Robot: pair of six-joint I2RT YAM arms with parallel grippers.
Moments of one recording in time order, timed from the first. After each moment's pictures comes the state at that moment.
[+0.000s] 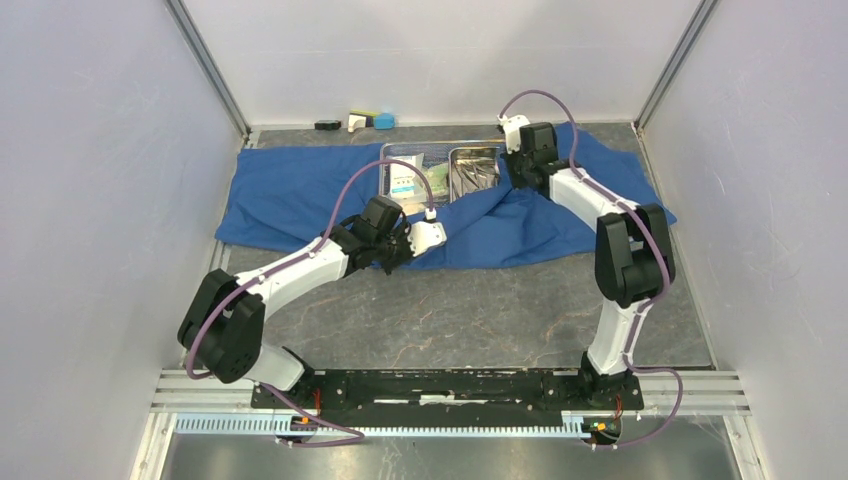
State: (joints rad) left arm -0.63 1.46 0.91 -0.34 0.22 0.62; right arm 0.27 1.94 1.43 -0.21 0.06 -0.18
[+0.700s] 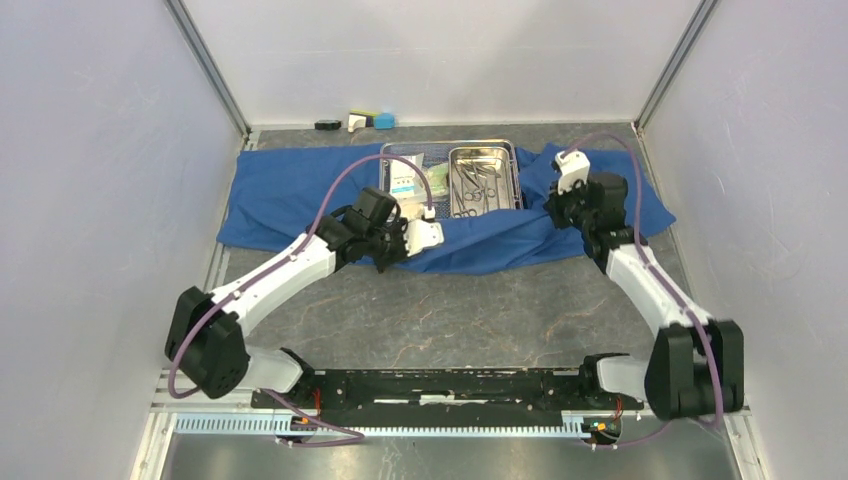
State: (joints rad) left arm -0.63 1.39 1.03 -0.55 0.27 0.69; right arm 0.09 1.30 0.82 -0.01 -0.21 -0.18
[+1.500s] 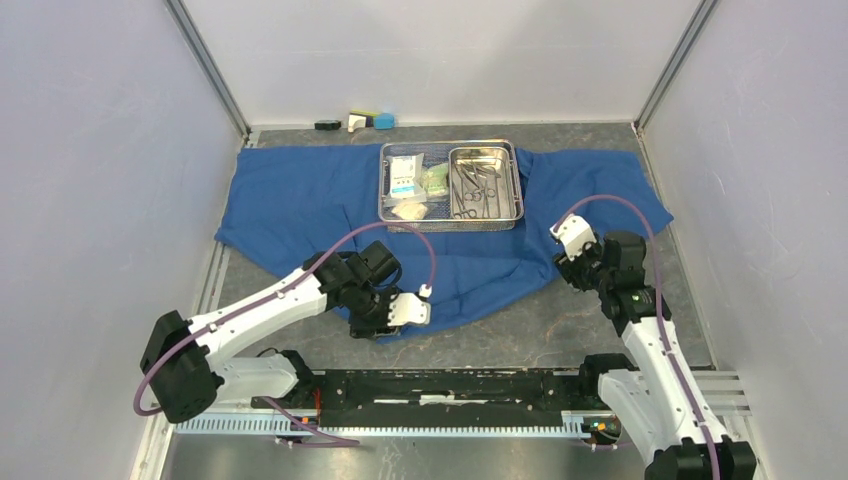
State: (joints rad) left arm -0.85 1.19 0.86 -0.97 0.28 0.76; right arm 0.06 0.74 0.52 -0.43 -0.18 -0.58
